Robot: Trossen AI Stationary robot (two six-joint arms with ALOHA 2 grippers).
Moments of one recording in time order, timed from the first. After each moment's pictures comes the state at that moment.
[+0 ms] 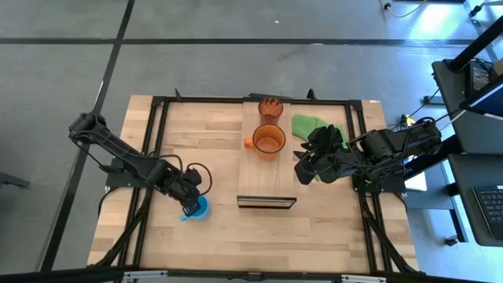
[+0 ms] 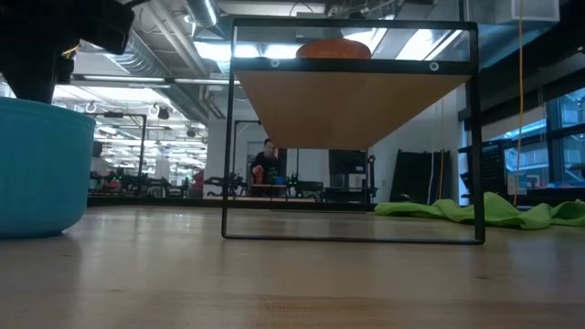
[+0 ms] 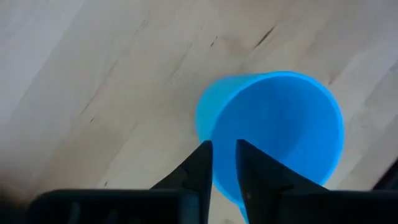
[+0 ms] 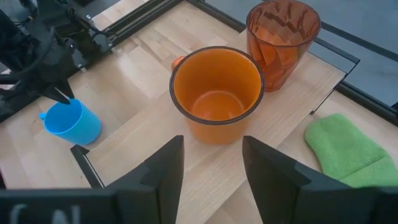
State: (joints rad) left arm -0.50 1.26 0.89 -0.94 -0.09 -1.18; right arm 0.40 1.45 1.74 -1.29 0.69 0.99
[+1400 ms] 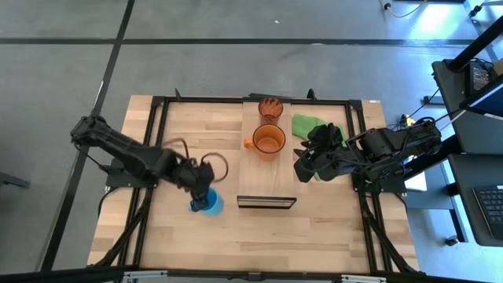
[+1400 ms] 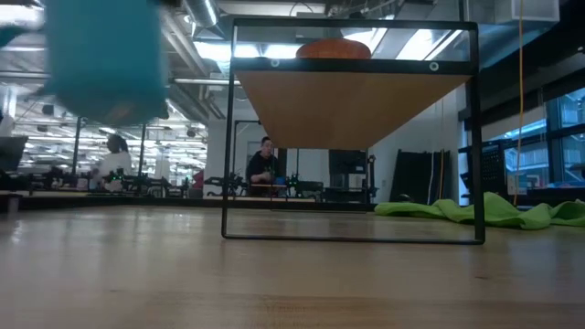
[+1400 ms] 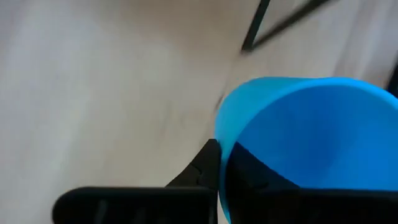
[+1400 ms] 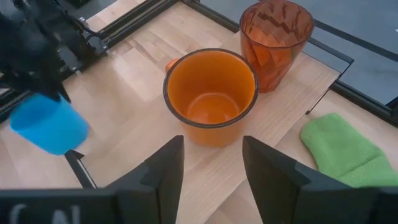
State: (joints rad) left arm -0.36 1.31 1.09 -0.96 -0.10 -0.78; right arm 0.38 1.45 1.74 -1.29 0.69 0.99
